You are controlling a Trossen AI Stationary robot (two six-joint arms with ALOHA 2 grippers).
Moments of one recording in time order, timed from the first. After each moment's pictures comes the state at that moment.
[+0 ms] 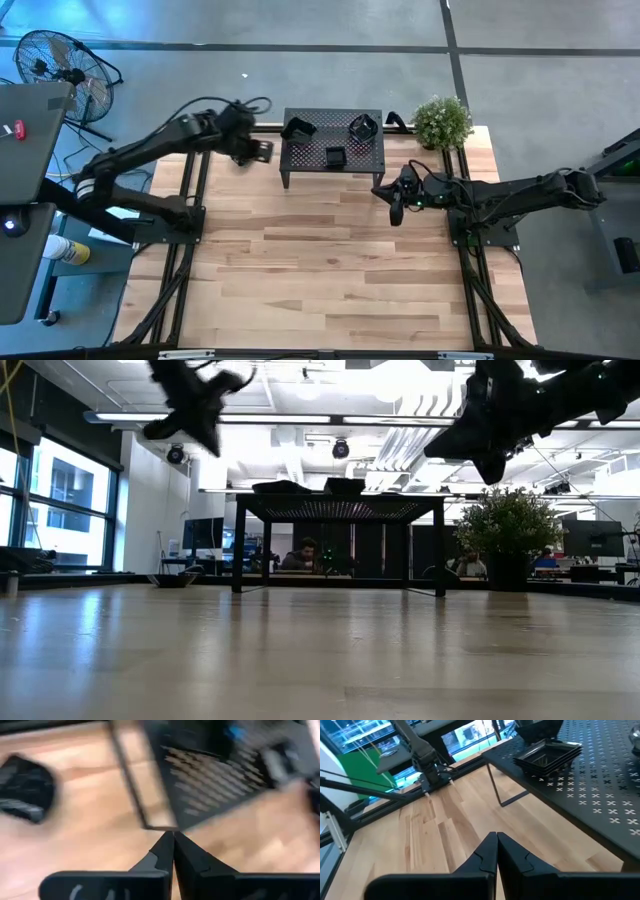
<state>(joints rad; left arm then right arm) 0.49 1.21 1.25 -0.96 -0.03 -0.76 -0.04 0.90 0.43 0.19 0.20 0.44</state>
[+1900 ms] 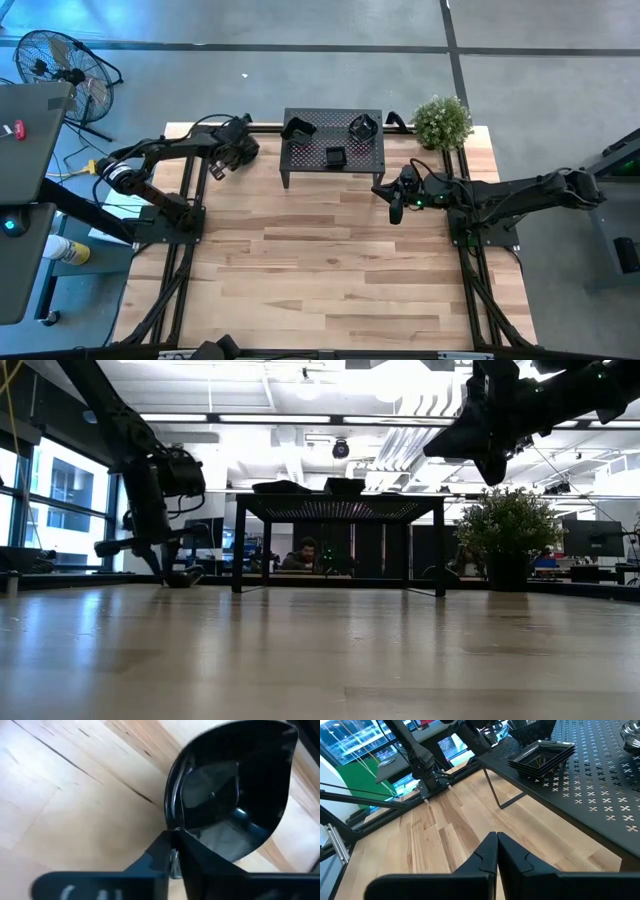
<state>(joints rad) 0.90 1.45 0.66 -0.38 -0.12 -1.31 -0.04 0.90 0.43 0.20 0.23 0.49</state>
